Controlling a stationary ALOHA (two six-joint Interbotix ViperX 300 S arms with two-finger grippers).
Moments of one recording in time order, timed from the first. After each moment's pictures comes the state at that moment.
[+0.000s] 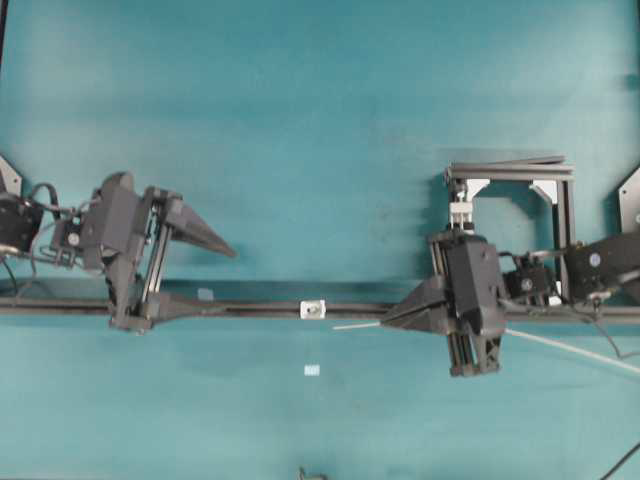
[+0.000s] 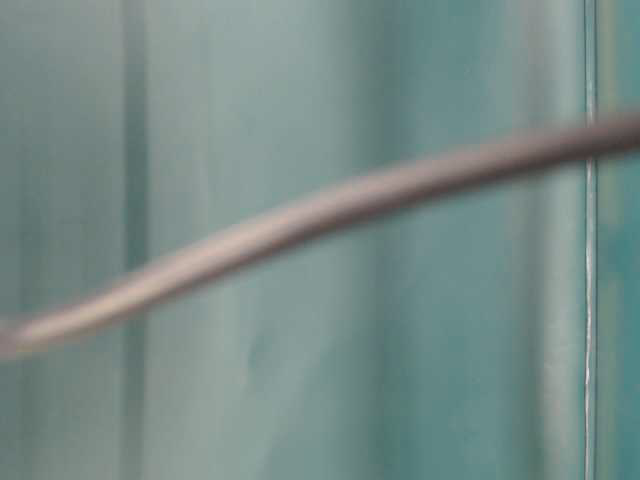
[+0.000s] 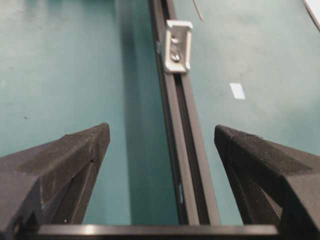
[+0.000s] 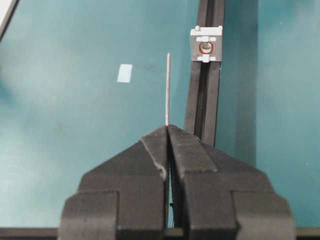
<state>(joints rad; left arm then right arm) -0.25 0.00 1.16 -0.05 -0.81 -0.17 0.36 0.02 0.95 0.27 -0.51 0.17</state>
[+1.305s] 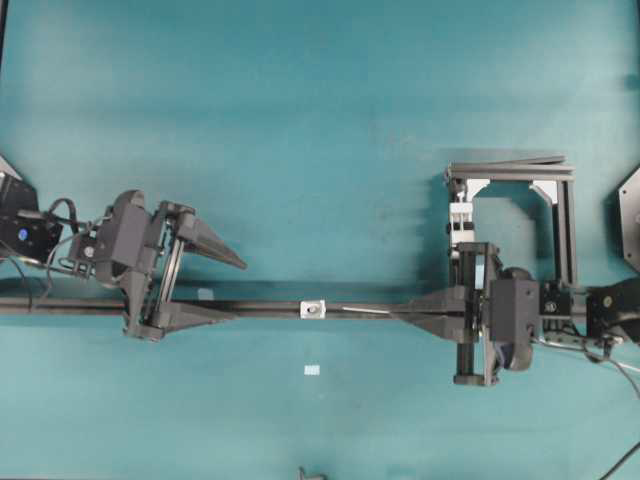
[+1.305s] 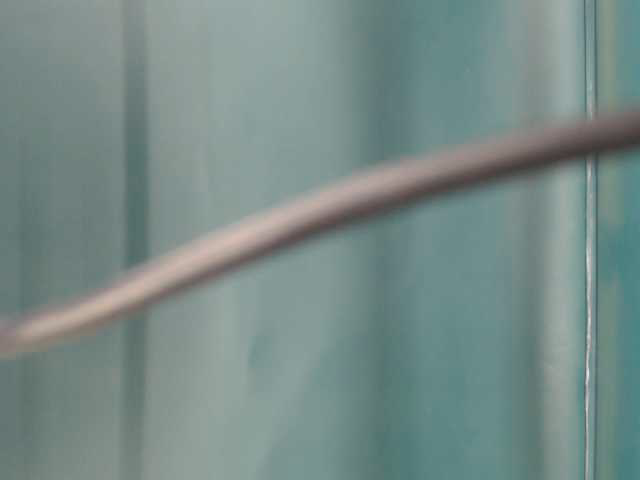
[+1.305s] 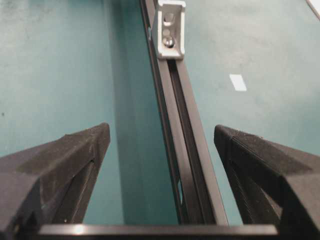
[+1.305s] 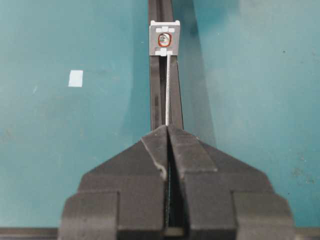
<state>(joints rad) -0.27 0.21 1.14 -0.05 -1.06 -0.15 0.58 0.15 1.00 0.79 -0.89 -0.15</state>
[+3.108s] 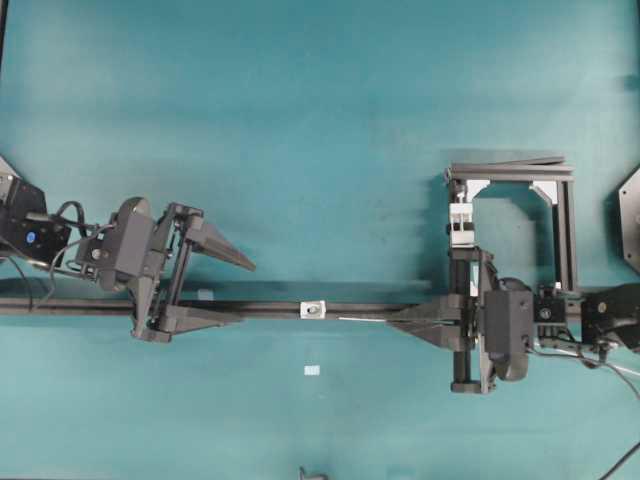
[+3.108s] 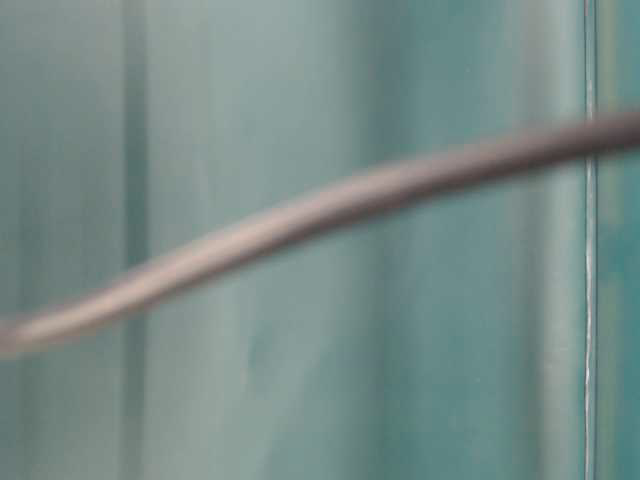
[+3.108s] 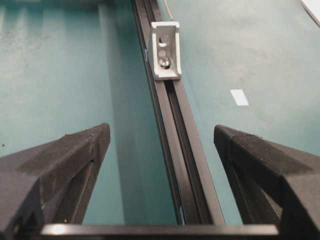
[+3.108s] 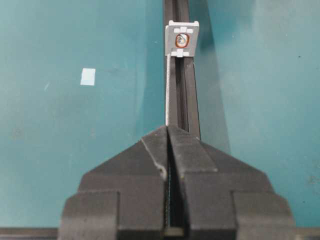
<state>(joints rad) -0.26 0.22 1.11 -0.05 -1.07 -0.09 0.58 0.17 0.97 0.77 -0.88 -0.16</state>
